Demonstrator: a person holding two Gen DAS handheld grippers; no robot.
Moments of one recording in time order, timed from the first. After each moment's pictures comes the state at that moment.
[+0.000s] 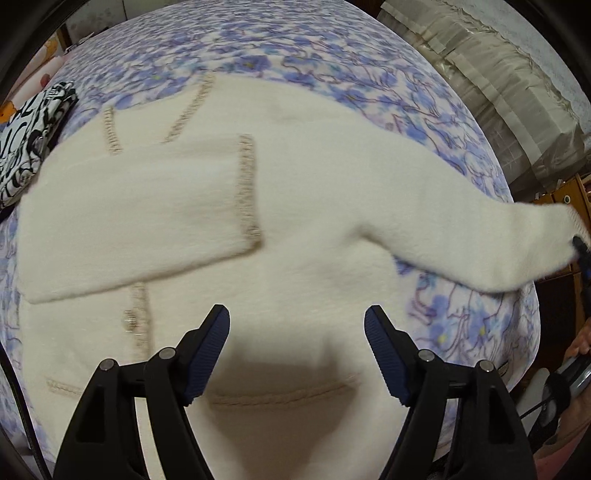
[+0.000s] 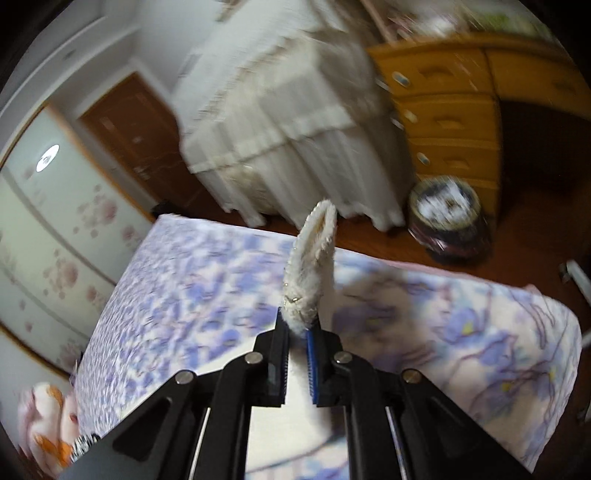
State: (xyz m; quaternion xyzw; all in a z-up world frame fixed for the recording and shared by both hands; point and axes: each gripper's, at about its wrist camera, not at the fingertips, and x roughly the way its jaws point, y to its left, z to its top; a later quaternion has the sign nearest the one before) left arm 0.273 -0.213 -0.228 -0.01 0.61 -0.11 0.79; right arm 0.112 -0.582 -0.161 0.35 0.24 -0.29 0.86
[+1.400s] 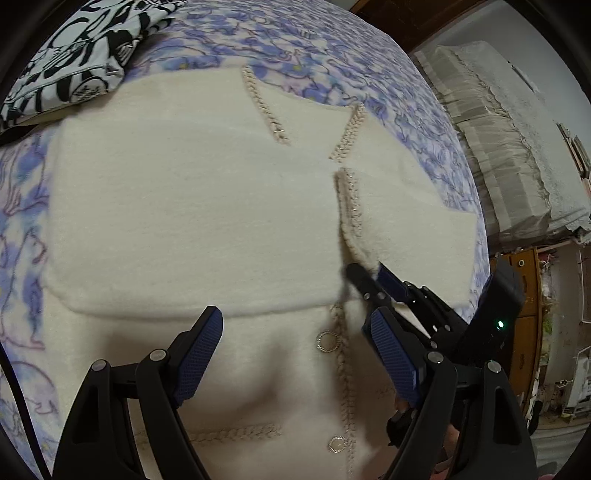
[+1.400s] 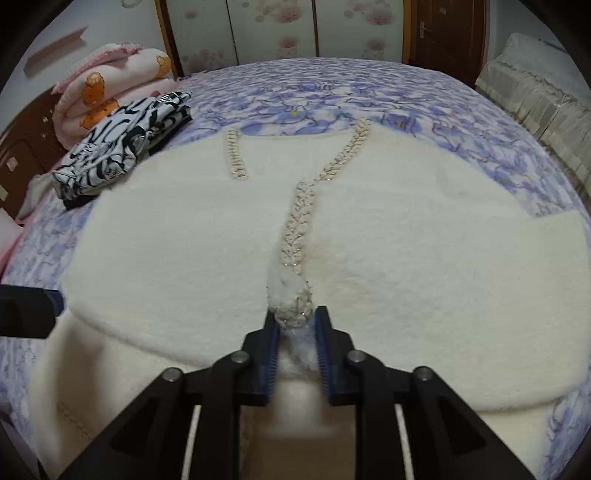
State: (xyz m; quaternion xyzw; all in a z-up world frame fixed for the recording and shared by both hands) left arm 0.309 0.045 -0.253 -0.18 0.60 -0.16 0.76; right arm 0.265 -0.142 -0.281 0.01 0.48 0.09 0.87
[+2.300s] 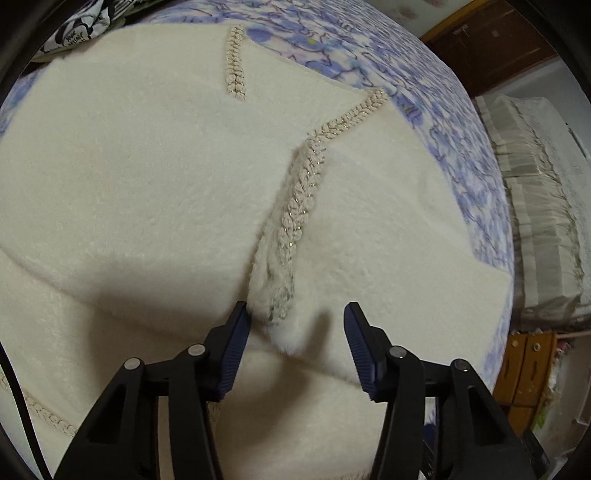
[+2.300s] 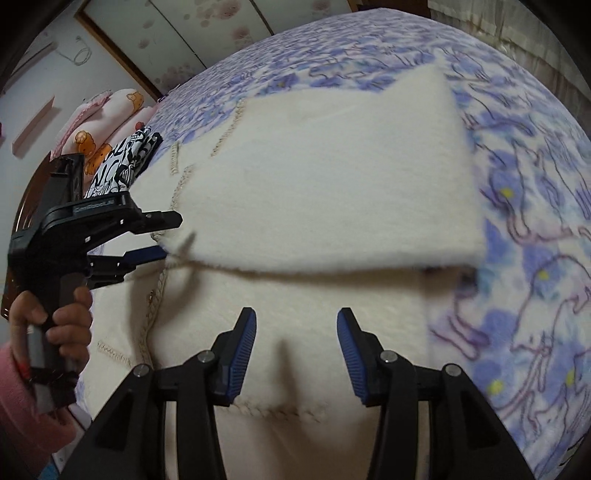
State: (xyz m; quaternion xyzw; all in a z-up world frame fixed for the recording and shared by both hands) left arm 0.335 -0.089 -0.308 -0.25 0.59 -0.01 0.77; right arm 0.189 -0.341 -0.267 0.15 0.54 0.10 0.82
